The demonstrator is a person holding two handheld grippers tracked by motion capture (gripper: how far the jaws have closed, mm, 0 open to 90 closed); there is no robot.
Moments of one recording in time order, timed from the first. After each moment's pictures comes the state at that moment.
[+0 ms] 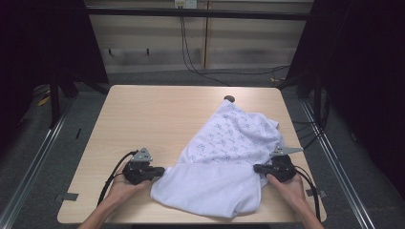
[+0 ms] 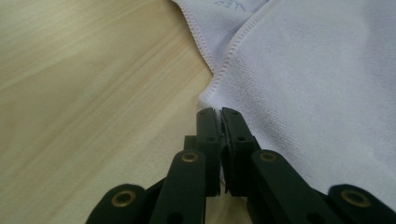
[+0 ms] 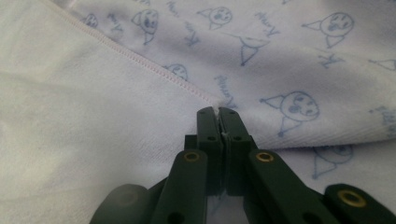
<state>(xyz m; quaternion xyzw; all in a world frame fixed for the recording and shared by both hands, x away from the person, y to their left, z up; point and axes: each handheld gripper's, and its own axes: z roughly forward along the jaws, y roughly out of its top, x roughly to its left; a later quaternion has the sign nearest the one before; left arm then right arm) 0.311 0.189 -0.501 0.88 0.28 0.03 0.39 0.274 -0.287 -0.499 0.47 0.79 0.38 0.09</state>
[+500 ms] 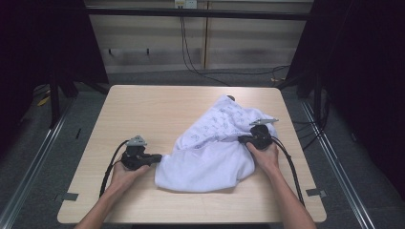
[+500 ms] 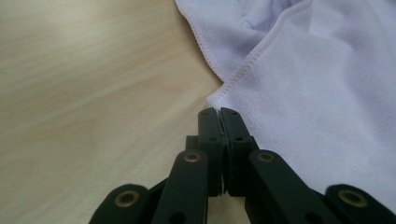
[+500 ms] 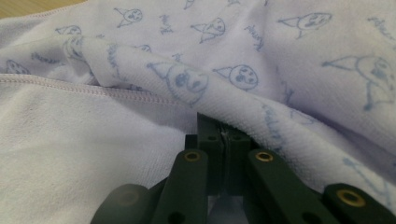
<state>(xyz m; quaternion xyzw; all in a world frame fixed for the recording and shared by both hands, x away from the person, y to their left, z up) 0.353 0.205 -0.502 0.83 0.36 0.03 0.44 0.387 -0.251 -0.504 0.49 0.78 0.37 0.13</state>
